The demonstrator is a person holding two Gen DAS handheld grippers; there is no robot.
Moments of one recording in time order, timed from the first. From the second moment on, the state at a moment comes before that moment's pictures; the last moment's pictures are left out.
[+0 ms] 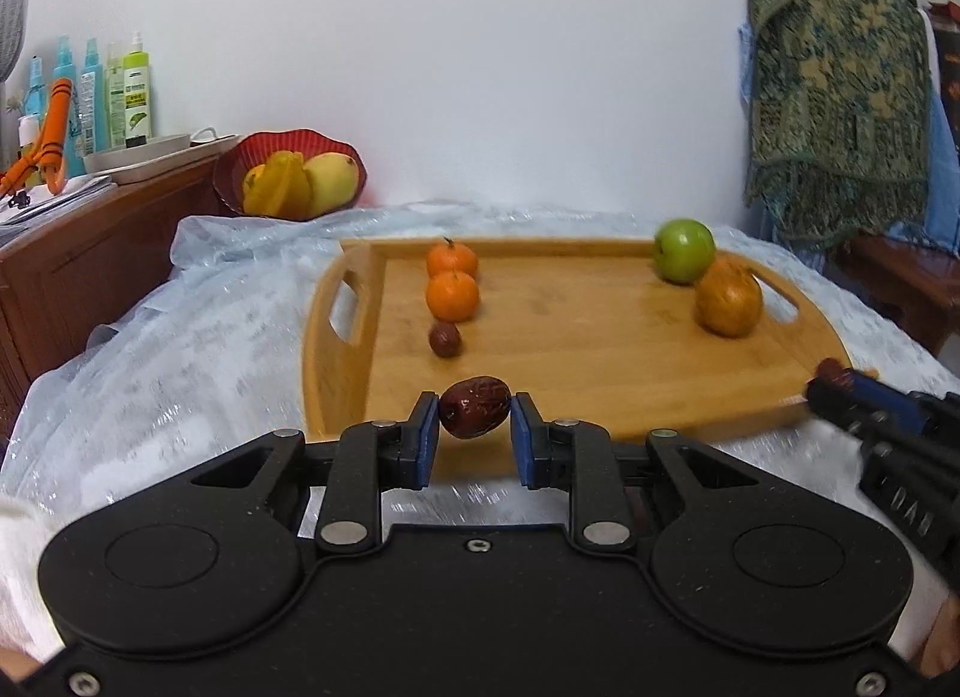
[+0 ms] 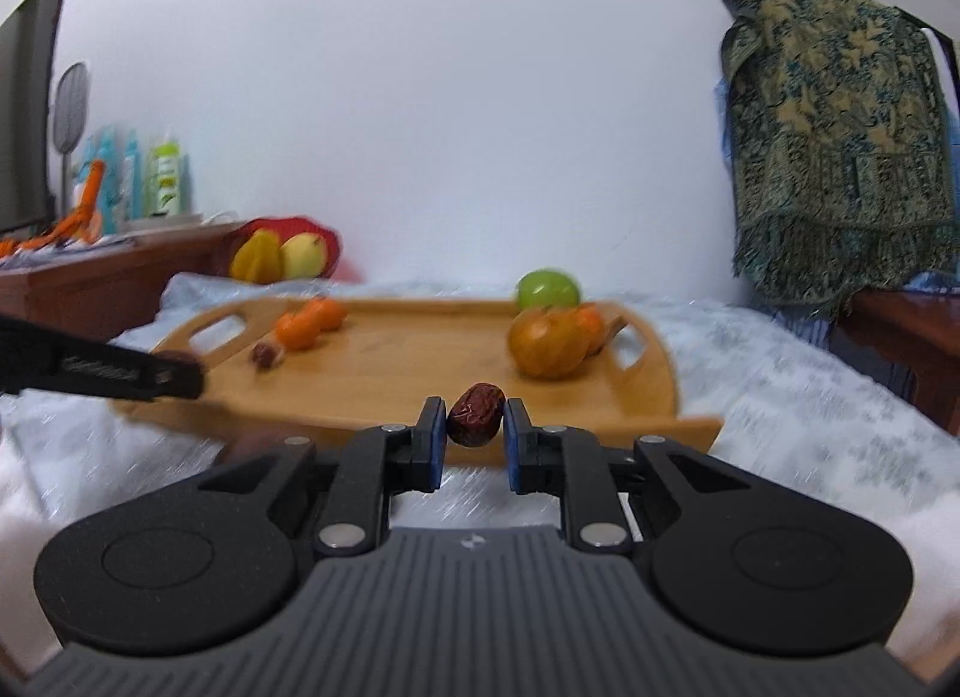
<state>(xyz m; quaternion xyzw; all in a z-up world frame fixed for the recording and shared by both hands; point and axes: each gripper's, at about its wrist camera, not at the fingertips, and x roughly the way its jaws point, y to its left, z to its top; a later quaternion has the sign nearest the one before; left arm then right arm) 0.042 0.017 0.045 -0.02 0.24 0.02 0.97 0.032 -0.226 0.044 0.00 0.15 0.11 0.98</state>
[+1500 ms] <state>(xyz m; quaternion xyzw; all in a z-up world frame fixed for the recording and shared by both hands) 0.127 0.037 0.024 -0.04 0.31 0.04 0.95 0.127 -0.249 0.031 0.03 0.25 0.07 0.97</state>
